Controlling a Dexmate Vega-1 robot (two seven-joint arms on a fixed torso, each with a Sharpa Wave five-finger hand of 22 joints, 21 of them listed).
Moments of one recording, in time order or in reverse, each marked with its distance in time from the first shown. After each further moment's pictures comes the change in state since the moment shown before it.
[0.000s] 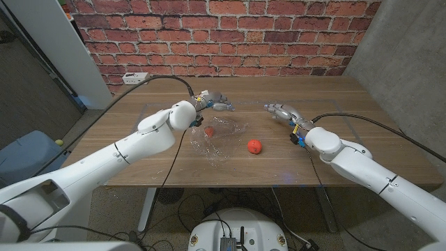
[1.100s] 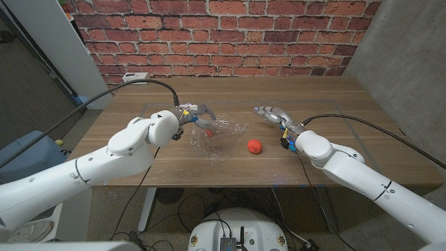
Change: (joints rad) left arm 0.134 0.242 -0.046 -0.309 0.186 0.152 -0.216; left_hand 0.112 -0.138 -0.062 -0.046 0.062 -0.097 -0.108 -0.040 0.005 -0.198 -0.001 -0.042 0.004 -0.162 0.051 -0.016 -0.003 -0.052 0.023 -0.068 -0.003; right arm -0.023 0.020 -0.047 -0.120 -0.062 -0.083 -0.048; right_hand 0.000 0.000 -0.011 0.011 0.000 -0.003 0.004 0.004 0.000 -0.003 0.004 0.004 0.000 0.000 0.000 0.000 0.003 -0.003 -0.004 0.000 0.000
